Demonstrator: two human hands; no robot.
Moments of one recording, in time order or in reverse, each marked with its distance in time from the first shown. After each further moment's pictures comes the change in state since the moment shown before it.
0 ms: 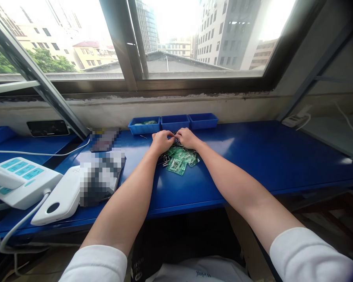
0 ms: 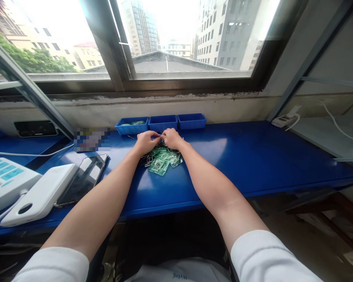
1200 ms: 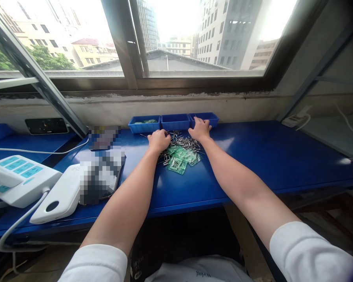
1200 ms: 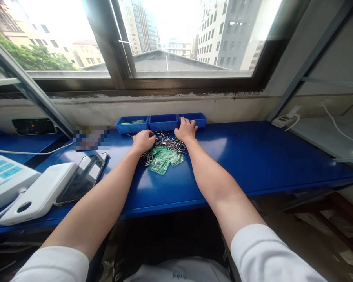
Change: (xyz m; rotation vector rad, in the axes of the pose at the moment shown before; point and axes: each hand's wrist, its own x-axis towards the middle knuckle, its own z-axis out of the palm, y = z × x) left_hand 0.006 -0.009 0.002 0.150 -0.026 -0.200; right_hand -0.006 0.025 -0.025 -0.111 0.254 0.457
